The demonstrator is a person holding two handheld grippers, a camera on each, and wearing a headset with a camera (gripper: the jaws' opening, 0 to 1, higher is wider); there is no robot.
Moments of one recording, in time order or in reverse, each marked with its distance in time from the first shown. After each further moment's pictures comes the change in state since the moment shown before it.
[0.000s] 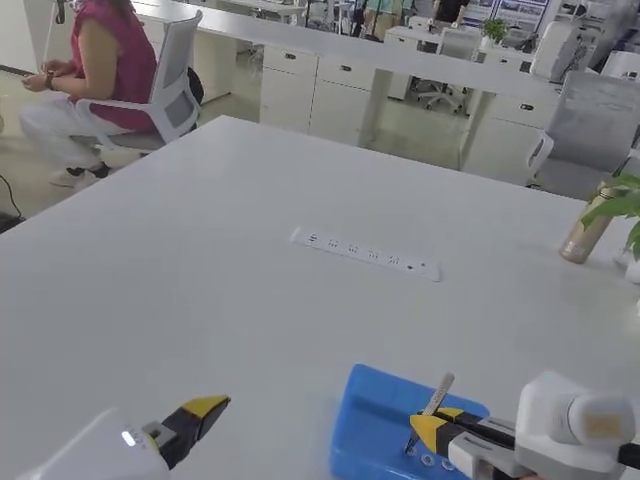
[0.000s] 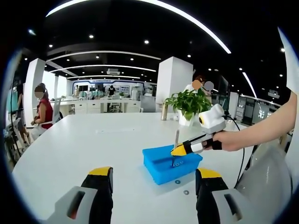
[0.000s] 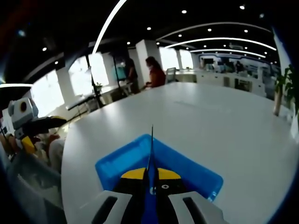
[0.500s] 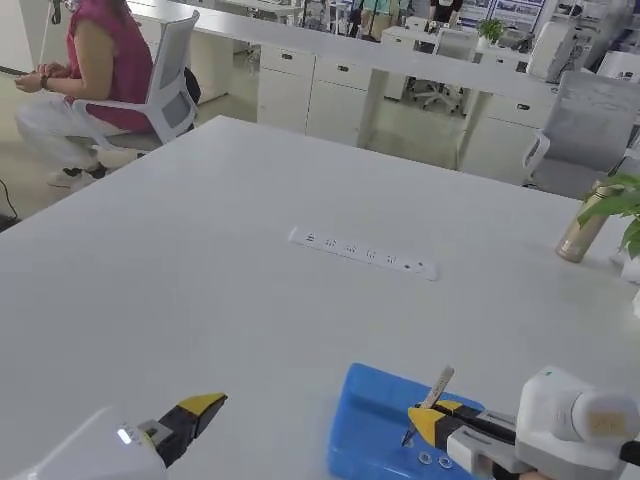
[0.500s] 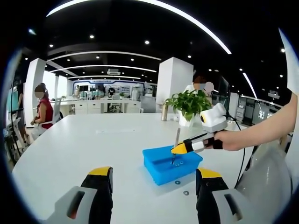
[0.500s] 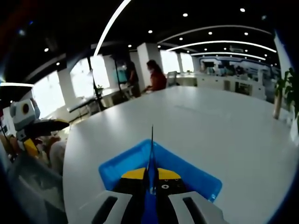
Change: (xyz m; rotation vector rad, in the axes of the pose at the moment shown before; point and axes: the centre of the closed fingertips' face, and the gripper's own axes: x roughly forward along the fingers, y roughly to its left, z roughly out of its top) left arm 0.000 0.000 0.000 -0.004 -0.003 0.001; right arm -0.004 0.007 0.010 -0.011 -0.029 0.003
